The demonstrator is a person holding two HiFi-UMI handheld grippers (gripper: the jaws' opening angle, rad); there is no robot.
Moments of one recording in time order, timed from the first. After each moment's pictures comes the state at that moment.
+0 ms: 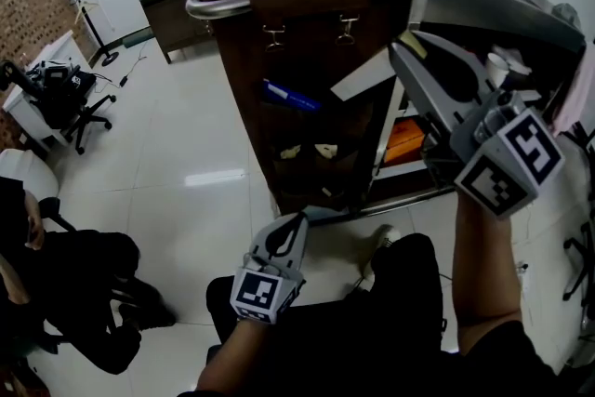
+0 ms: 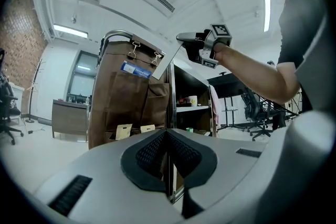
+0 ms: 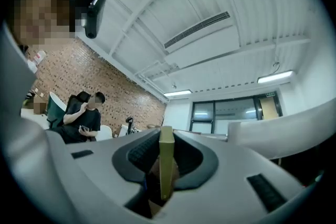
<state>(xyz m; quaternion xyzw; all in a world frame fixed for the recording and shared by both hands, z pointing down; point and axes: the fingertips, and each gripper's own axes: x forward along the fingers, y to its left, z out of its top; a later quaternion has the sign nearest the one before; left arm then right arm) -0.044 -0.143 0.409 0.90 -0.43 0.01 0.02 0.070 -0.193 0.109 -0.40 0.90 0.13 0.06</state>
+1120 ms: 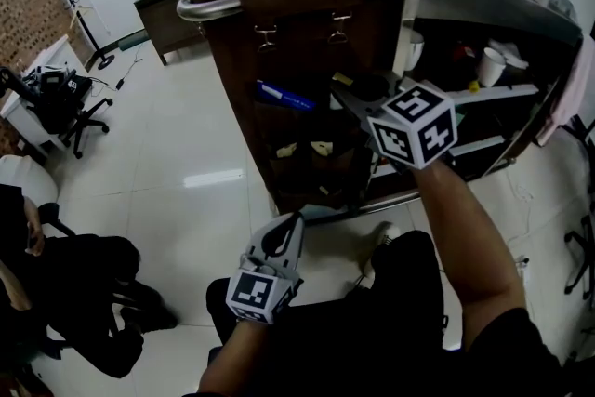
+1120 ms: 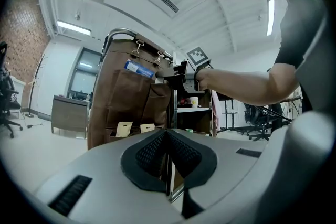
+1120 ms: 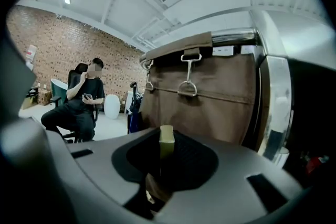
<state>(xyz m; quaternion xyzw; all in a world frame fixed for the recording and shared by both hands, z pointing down) -0.047 -0.144 0.411 0.90 -0.43 0.00 0.04 0.031 -0.301 0.251 -0.40 0.91 0.05 -0.13</state>
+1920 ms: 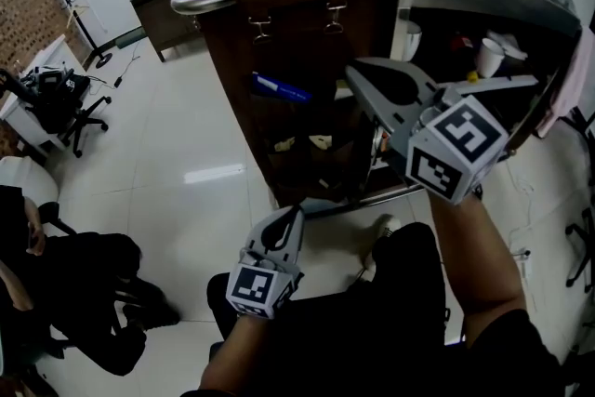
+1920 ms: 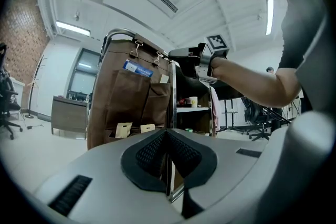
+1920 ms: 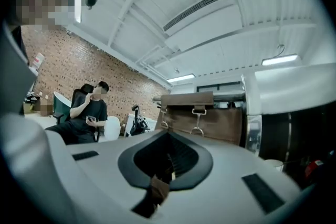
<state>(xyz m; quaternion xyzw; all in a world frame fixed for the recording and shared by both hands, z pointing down) -0.045 -0.144 0.411 0.90 -0.42 0.00 0.04 0.036 -0.226 0.184 -0.38 0.92 0.09 0.00</state>
